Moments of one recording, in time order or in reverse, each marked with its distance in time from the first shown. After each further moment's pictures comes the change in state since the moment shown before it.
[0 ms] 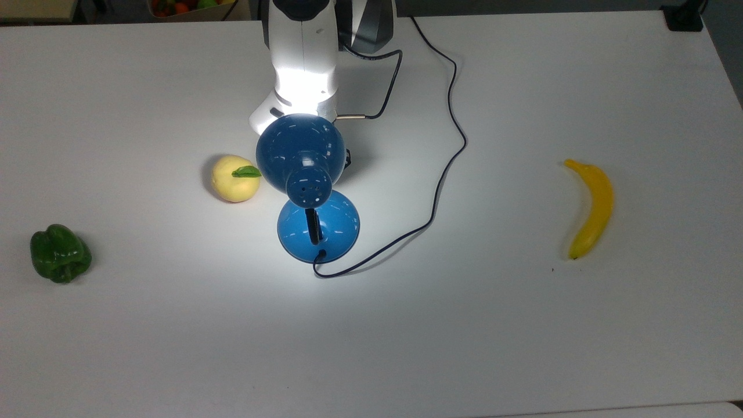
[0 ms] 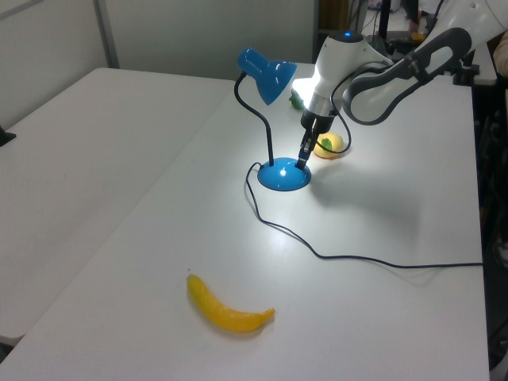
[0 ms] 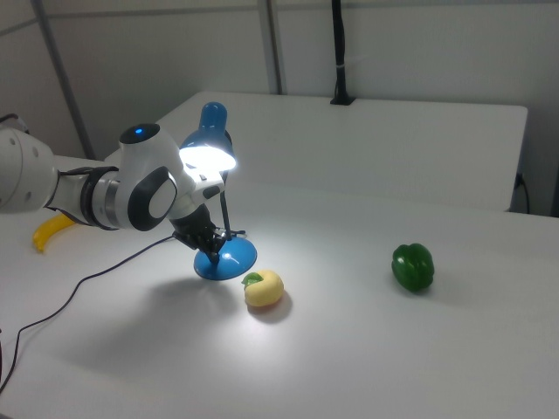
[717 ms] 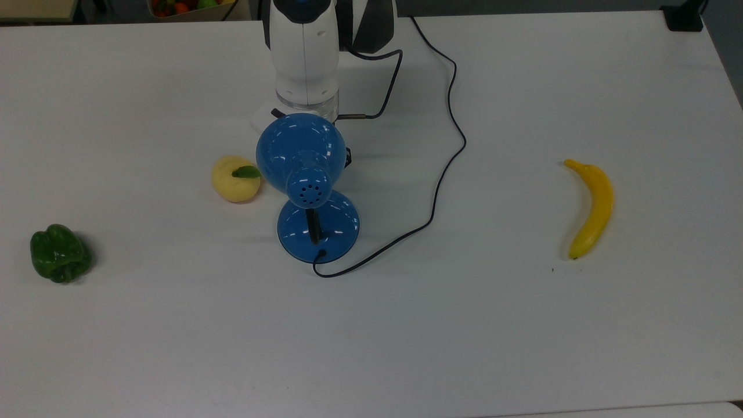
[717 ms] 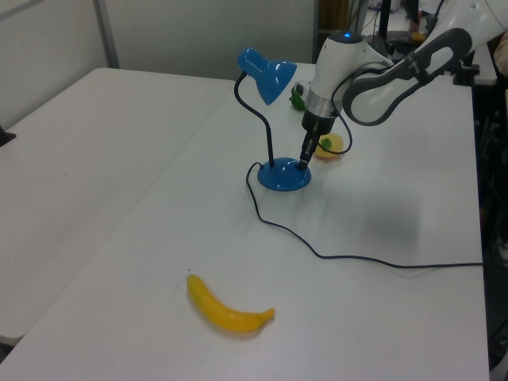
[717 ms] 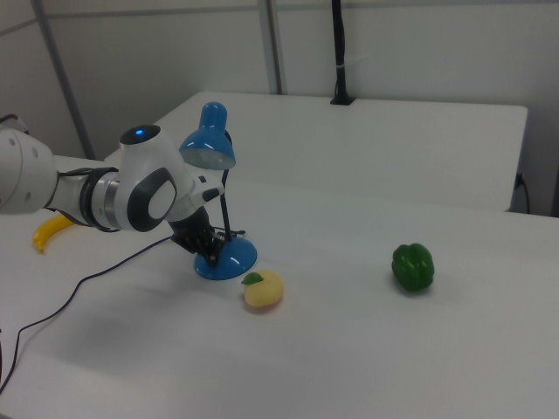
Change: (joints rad) arm 0.002 -0.001 0.000 -0.005 -0.002 -0.027 0.000
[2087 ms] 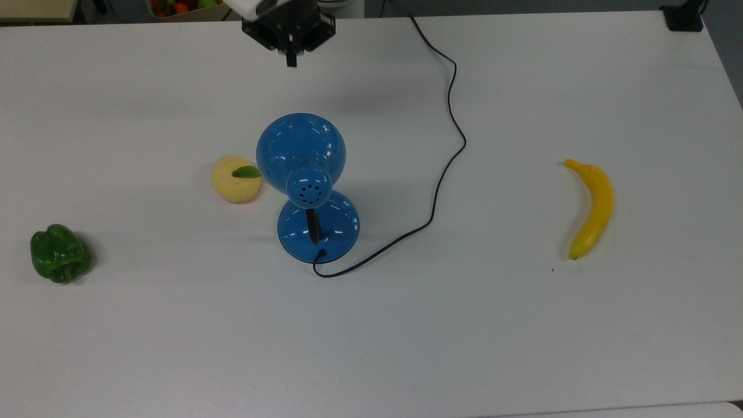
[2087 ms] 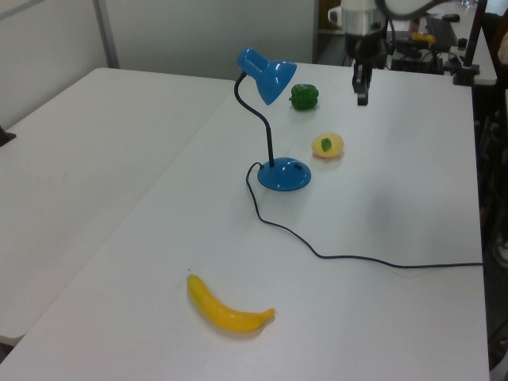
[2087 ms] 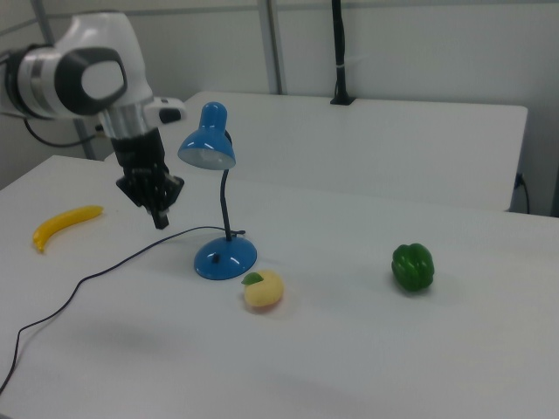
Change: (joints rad) arm -0.008 -0.317 -0.004 0.169 -0.011 -0.802 0.002
